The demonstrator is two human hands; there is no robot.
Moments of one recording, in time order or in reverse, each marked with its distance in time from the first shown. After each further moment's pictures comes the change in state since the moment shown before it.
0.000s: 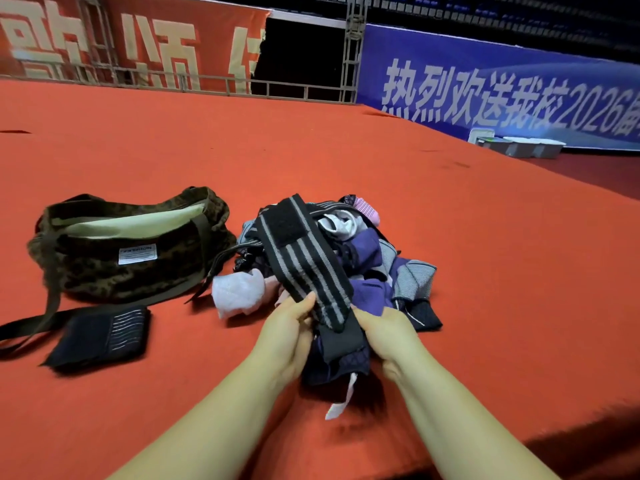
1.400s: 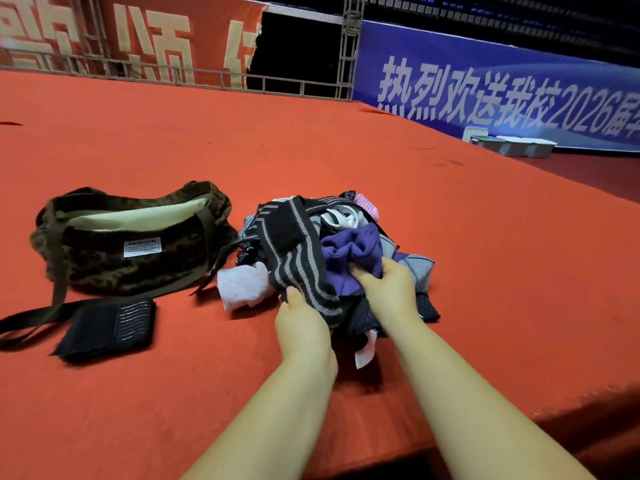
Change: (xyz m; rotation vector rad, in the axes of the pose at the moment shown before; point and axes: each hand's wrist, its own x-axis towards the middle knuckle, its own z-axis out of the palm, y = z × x) left_hand -0.021 0.001 0.031 0.065 0.569 0.006; right_hand 0.011 -0.036 0.004 -0.244 0.140 -0.381
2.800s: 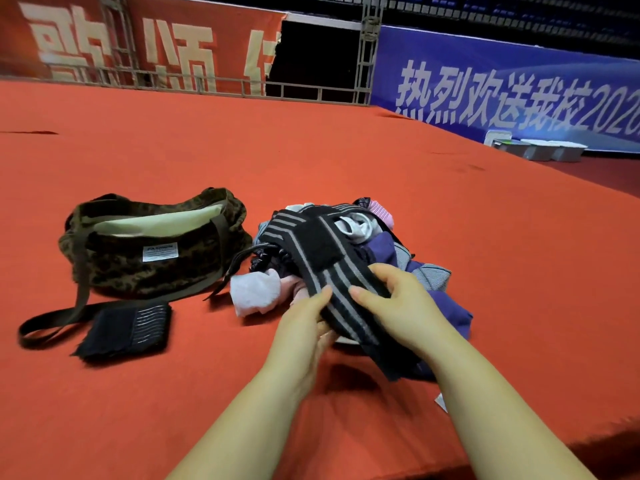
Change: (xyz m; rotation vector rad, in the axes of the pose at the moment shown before) left_hand 0.003 0.018 -0.021 0.167 -0.469 -0.003; right_hand -0.027 -0.036 -0.026 -0.072 -0.396 -0.144
